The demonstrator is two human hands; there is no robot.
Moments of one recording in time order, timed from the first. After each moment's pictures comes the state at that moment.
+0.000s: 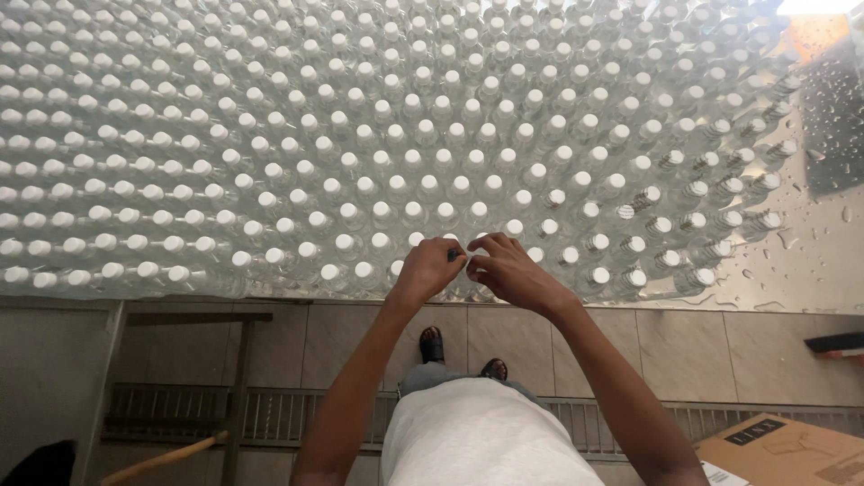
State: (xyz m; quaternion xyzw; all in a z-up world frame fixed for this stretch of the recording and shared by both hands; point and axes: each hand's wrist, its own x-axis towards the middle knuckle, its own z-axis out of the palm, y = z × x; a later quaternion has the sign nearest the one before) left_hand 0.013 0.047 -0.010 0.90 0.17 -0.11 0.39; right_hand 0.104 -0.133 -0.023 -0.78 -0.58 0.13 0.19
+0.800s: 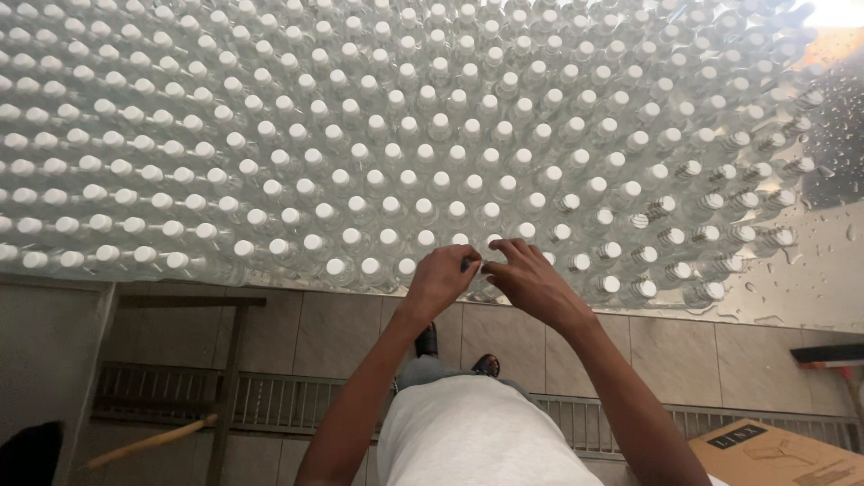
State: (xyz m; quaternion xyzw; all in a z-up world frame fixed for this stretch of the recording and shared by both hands) left_hand 0.002 0.041 -0.033 0.89 0.14 -0.05 0.43; right_hand 0.098 -0.136 -0.002 -0.80 -0.59 0.06 0.11
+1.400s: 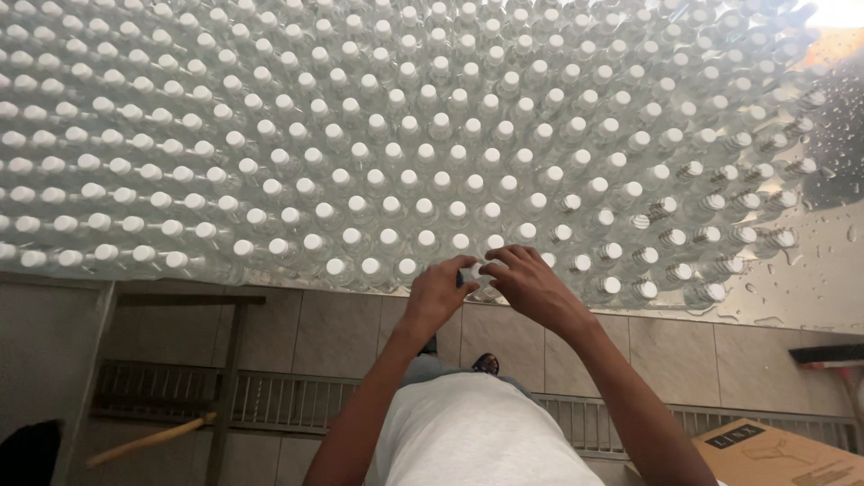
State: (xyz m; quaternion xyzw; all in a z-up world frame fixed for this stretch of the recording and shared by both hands) left_hand -0.019 0.035 -0.048 0.88 0.18 -0.10 0.42; right_hand 0.097 -0.138 -0.008 -0.77 -0.62 0.03 0.14
